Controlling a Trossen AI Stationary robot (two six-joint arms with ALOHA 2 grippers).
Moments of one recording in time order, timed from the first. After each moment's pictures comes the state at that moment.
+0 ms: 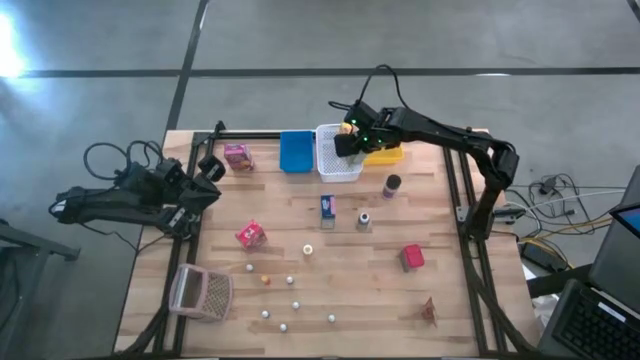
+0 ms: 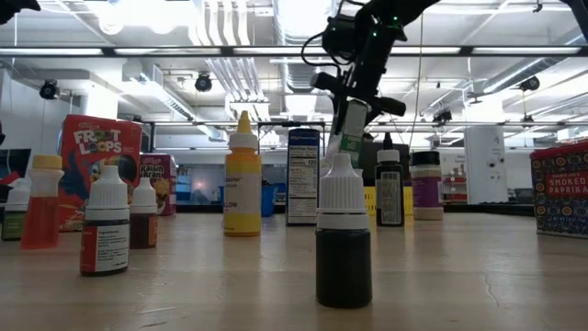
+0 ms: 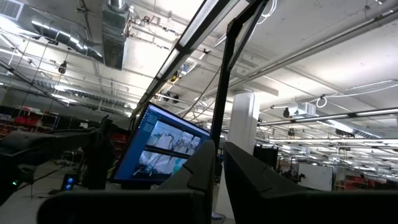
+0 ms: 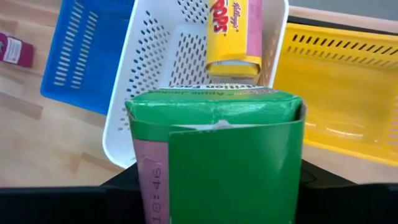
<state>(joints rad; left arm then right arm) 0.00 0.51 0.47 0.58 0.25 -0.37 -0.48 1.79 1.57 -0.87 0.13 0.84</state>
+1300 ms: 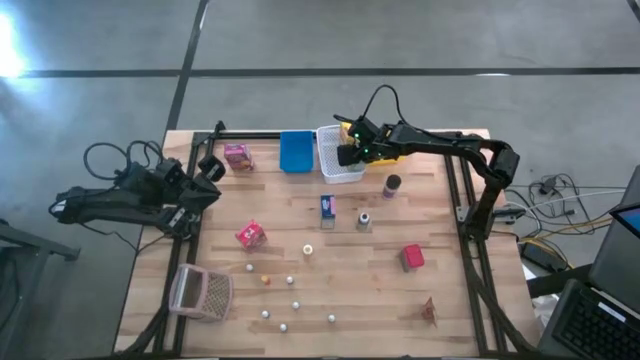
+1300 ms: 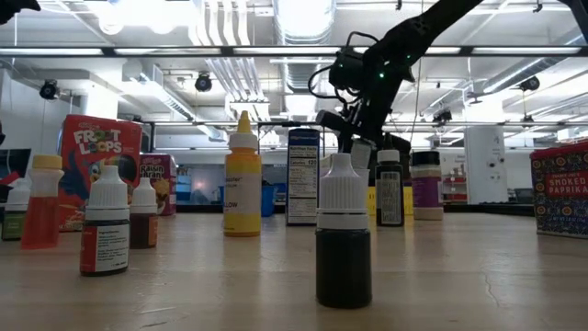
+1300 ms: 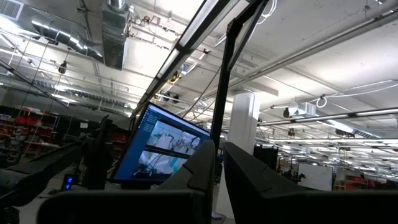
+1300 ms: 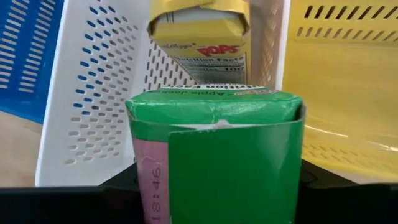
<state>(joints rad) 0.00 0.51 0.47 0.58 0.25 -0.37 -0.51 1.79 1.27 -0.53 0.13 0.83</state>
